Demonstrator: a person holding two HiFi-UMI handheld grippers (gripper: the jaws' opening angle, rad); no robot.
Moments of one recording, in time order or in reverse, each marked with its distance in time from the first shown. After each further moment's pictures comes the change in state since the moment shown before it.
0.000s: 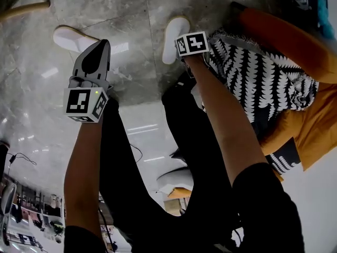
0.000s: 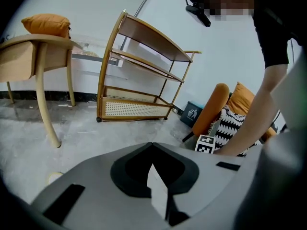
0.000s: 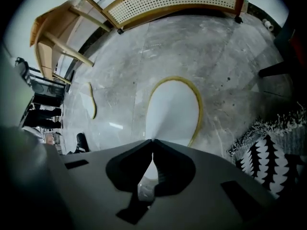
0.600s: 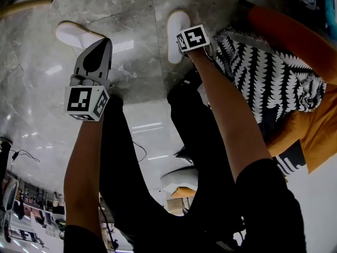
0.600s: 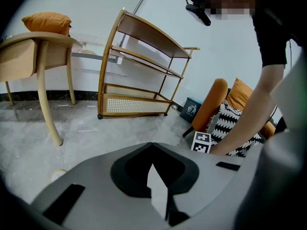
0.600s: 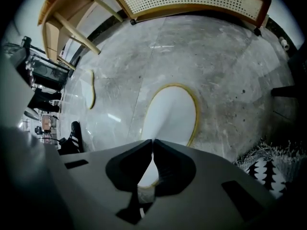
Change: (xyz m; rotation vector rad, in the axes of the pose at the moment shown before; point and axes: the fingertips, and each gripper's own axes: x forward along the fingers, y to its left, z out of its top) left arm -0.004 0.007 -0.020 0.028 0.031 -0.004; right arm 0.023 0.005 0.010 -0.163 0.017 -0.036
